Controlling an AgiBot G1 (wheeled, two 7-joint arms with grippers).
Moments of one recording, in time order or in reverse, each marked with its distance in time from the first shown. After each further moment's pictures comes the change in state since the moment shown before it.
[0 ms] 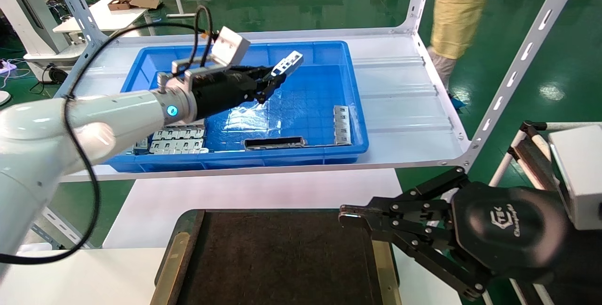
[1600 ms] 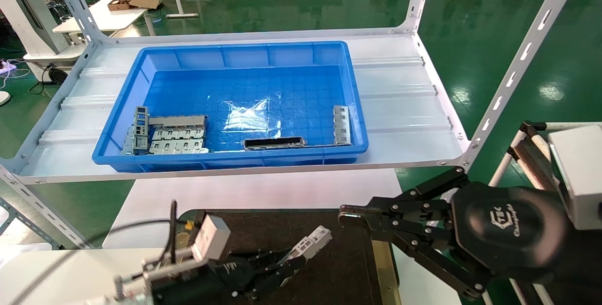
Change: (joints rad) left arm 0.865 -0.378 -0.062 -0.925 -0.146 0.026 -0.413; right arm 0.001 0.001 -0.003 0.000 0.002 0.001 -0.002
